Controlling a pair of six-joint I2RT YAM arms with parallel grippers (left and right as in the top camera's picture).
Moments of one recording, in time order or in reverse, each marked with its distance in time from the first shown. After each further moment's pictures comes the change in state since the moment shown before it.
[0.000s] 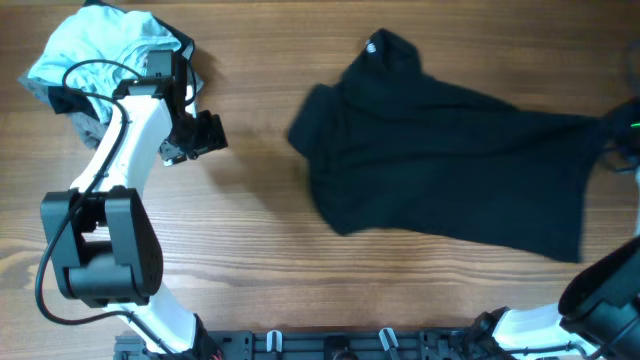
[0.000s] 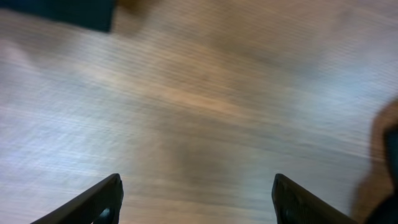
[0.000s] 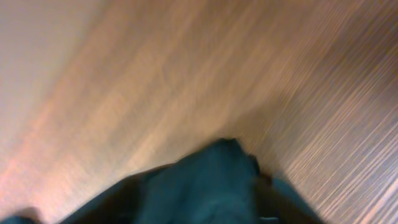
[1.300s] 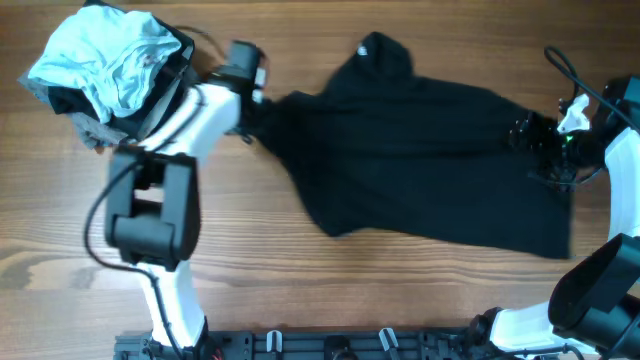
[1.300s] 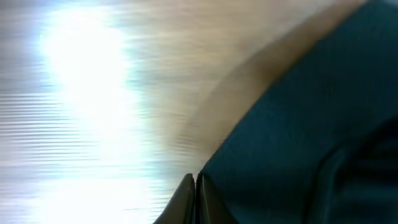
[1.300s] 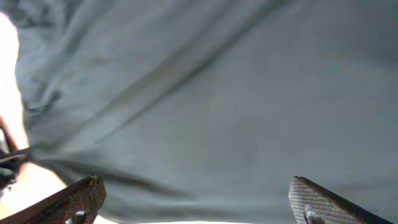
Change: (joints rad) left arm -0.245 0.220 0.112 0.241 -0.110 0.063; right arm 0.239 -0.019 -0.021 -0.595 -0.276 -0.213
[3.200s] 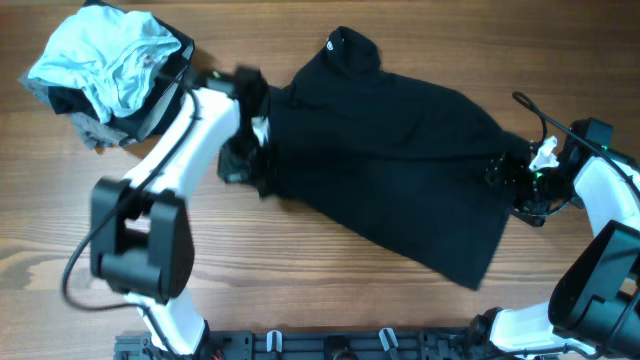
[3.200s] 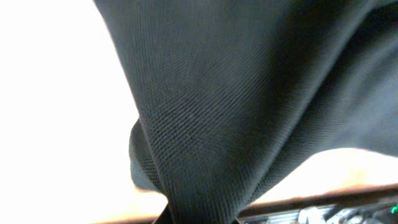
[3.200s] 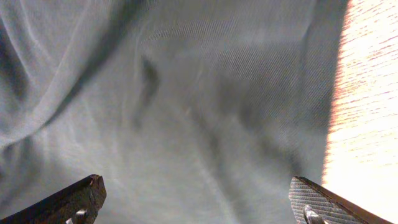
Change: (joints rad) left arm -0.051 -0.185 0.032 -0.641 0.233 -0.075; right arm 0.000 0.000 -0.322 0.229 0.029 0.005
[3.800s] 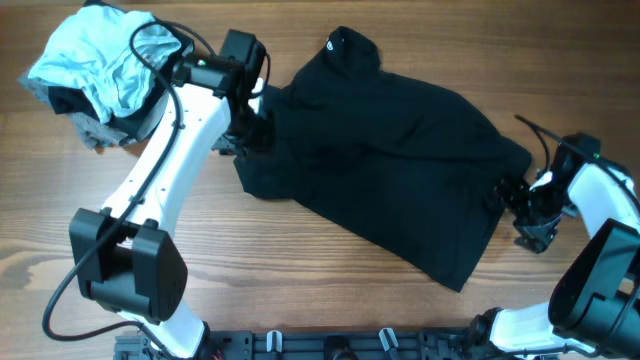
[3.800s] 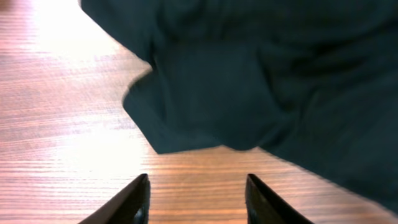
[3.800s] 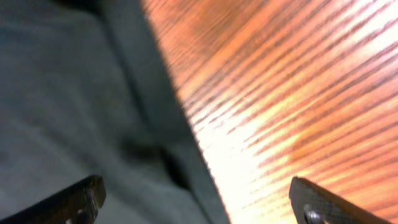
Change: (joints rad) left arm -0.025 -0.080 0.067 0.077 -0.158 0.008; right arm 0.000 0.000 -0.099 -0.031 0.224 0.210
